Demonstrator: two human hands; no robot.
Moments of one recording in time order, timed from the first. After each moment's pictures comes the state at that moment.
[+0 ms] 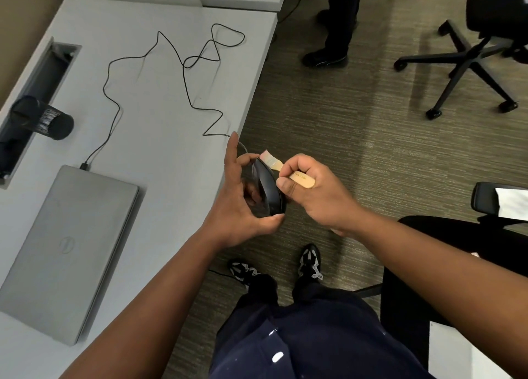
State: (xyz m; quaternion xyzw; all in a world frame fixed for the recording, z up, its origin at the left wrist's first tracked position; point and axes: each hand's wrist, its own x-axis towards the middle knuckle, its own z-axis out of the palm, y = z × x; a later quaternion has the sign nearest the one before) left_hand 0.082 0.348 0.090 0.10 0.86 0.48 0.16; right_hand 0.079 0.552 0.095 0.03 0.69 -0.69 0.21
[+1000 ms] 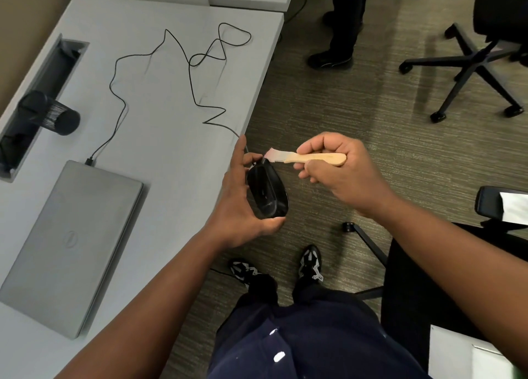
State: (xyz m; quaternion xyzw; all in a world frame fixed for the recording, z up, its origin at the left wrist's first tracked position) left_hand 0.085 0.345 0.090 0.10 0.87 0.46 0.16; right_hand 0.064 0.579 0.125 0.03 0.72 -0.68 0.14
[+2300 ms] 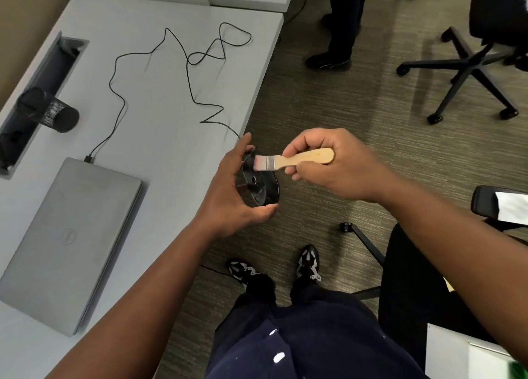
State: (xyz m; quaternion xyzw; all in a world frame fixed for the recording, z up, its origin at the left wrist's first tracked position) left_hand 0.081 0.334 0.101 0.07 0.89 0.43 0.14; right_hand 0.055 0.583 0.153 -0.10 0.78 -0.58 0.21
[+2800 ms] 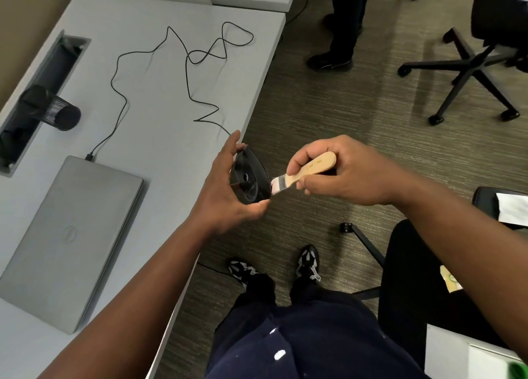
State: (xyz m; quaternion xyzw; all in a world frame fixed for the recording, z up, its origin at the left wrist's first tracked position) left_hand 0.078 0.324 0.099 0.05 0.89 0.44 0.15; right_hand 0.057 0.595 0.164 -0.15 0.77 -0.54 0.29
